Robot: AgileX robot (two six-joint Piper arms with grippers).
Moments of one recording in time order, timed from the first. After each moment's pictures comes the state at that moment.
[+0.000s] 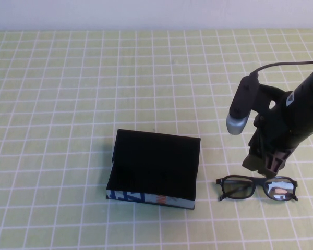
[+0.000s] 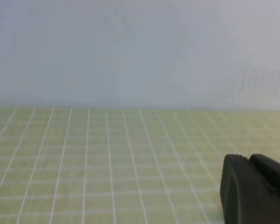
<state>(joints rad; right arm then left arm) 0.40 1.58 -1.20 0.24 0.98 -0.85 -0.18 0.09 -0.34 0.03 0.34 -0.14</state>
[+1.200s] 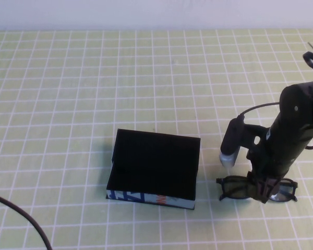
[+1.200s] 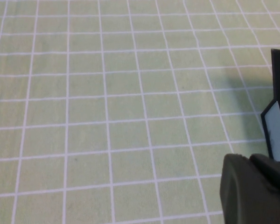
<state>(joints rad) 0.40 1.80 -1.14 0.14 0.88 -0.84 -0.18 0.50 -0.47 -0.05 0.62 -0.05</state>
